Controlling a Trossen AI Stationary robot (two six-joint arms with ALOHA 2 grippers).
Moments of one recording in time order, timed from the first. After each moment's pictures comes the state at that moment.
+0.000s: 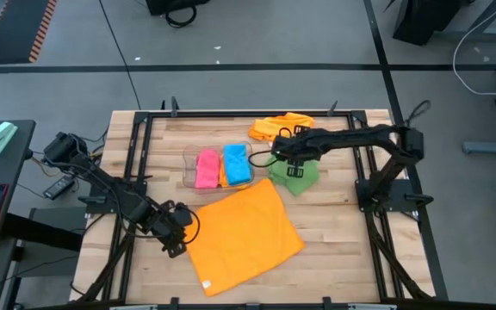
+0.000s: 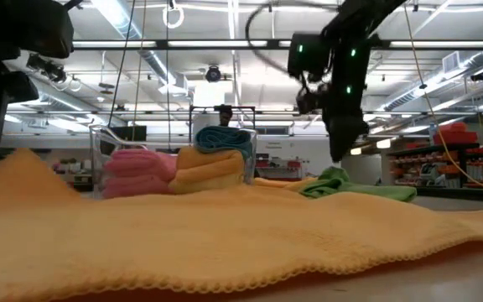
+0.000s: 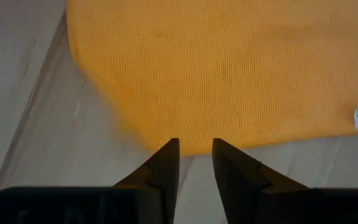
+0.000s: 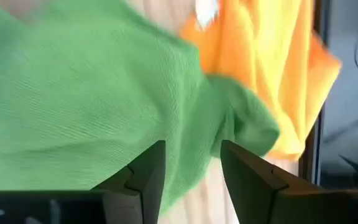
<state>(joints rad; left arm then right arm) -0.65 1.30 0.76 -0.65 -0.18 -1.00 -0.24 1.64 1.11 -0.83 0.43 -0.10</state>
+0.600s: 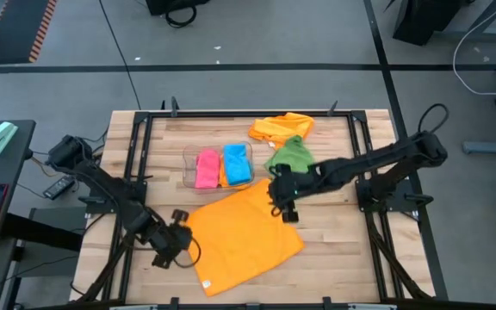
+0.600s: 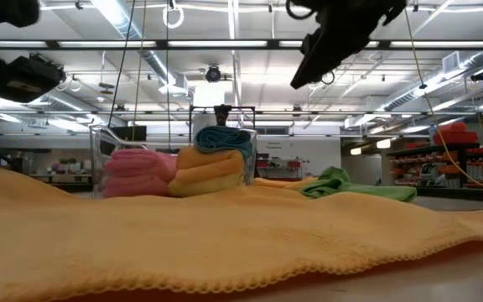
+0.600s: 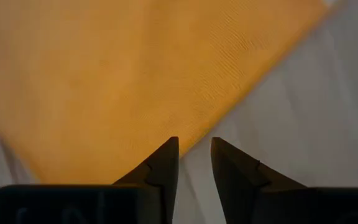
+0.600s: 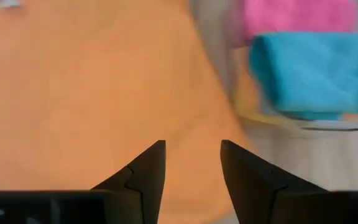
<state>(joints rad) -0.75 1.39 0.76 -0.55 -0.18 -0.37 0.19 1.49 1.09 -0.46 0.14 0.03</state>
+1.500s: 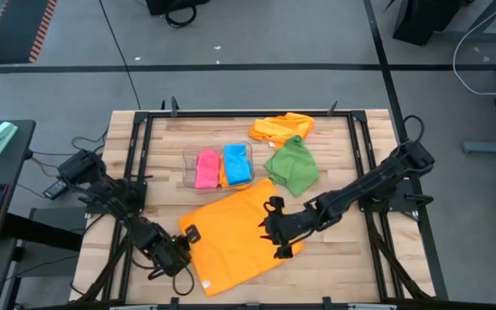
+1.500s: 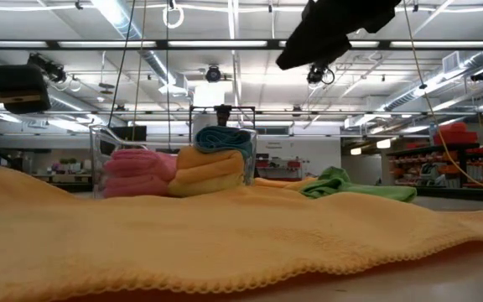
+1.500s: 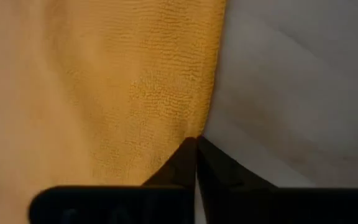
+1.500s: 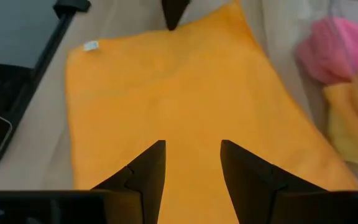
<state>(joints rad) -0.79 1.62 0.76 -0.41 -0.30 0.24 0.45 1.65 1.09 -0.18 0.28 0.21</state>
